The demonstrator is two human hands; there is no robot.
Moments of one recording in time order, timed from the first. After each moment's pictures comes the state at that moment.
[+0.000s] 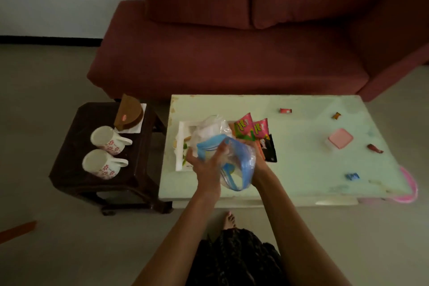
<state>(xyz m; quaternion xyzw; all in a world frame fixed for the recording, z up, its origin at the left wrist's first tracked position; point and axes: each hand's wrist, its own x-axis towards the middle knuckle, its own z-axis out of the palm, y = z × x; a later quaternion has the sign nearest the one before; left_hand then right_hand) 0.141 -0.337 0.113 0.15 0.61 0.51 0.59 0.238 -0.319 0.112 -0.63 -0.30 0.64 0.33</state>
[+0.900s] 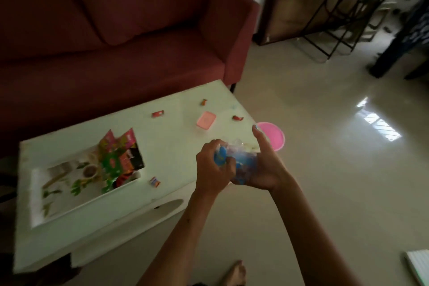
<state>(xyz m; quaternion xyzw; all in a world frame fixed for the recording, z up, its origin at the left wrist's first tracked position) 0.515 -0.467 0.128 0.71 0.39 0.41 0.41 0.636 -0.517 0.162 -0.44 0.01 0.73 0.52</state>
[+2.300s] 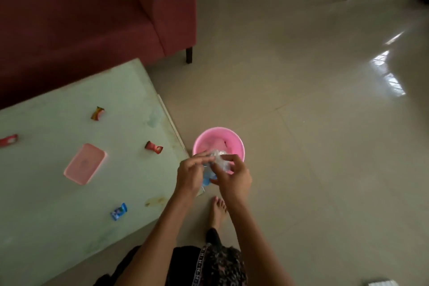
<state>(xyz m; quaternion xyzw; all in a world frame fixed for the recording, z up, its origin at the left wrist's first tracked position) 0.978 -0.286 -0.074 0.49 0.57 0.13 0.64 1.052 -0.347 -0.076 -0.83 -0.08 0.38 0.41</state>
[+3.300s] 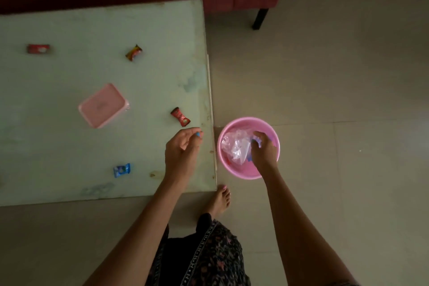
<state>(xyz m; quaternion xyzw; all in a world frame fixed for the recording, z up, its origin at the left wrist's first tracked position) 0.943 -0.257 -0.142 0.32 0.71 0.29 0.55 1.127 -0.270 -0.235 -0.82 -0.35 0.43 0.13</state>
